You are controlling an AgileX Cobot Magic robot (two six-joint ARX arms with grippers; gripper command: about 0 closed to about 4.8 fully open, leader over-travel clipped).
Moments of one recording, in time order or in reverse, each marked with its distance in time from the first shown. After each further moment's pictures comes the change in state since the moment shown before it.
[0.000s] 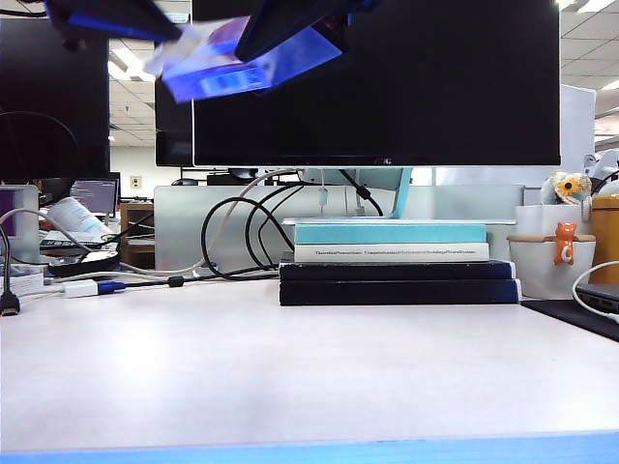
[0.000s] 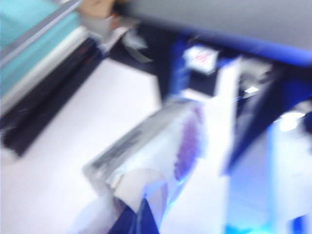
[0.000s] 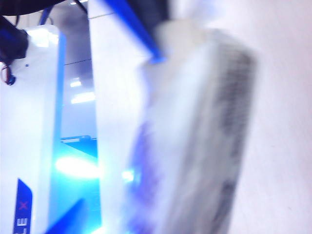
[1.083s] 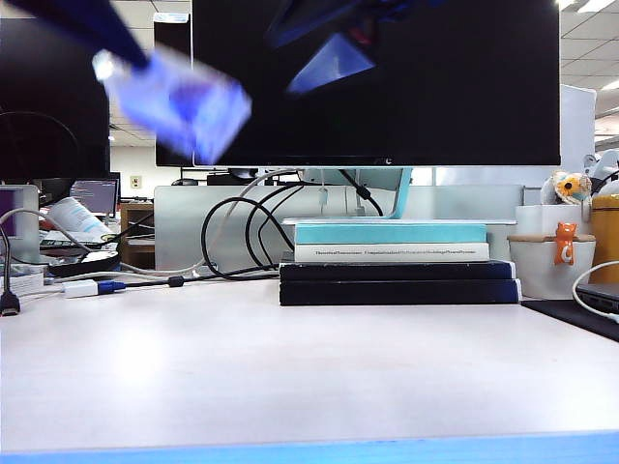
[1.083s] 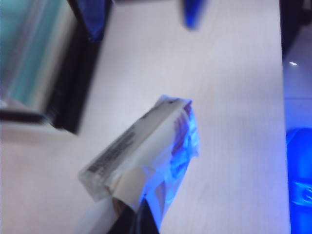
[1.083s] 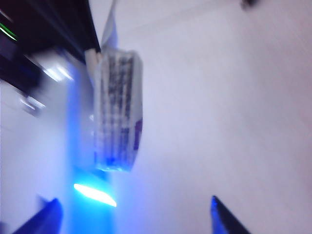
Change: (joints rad) left arm -0.137 -0.112 -0.002 -0.156 -0.357 0.420; right arm -0.152 0.000 0.000 -0.010 -0.199 0.000
